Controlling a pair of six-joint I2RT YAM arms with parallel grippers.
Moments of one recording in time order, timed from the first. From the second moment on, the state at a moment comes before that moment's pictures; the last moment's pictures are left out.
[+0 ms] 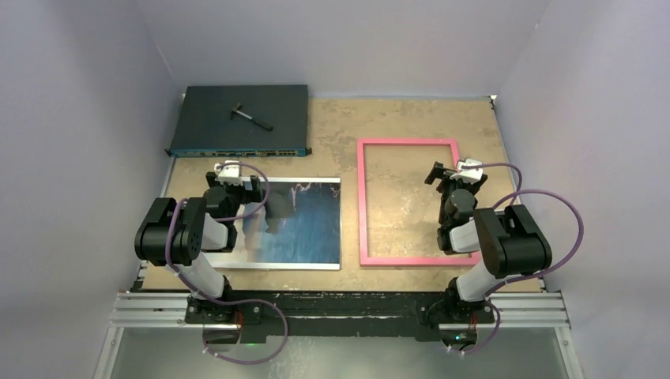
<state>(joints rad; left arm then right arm) 0.01 1.67 0.25 1.24 0.07 0.03 0.10 1.58 0.25 1.38 0.35 0.06</state>
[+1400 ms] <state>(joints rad) 0.02 1.37 1.17 -0.46 0.04 0.04 0.55 1.43 1.00 -0.16 0.34 0.50</state>
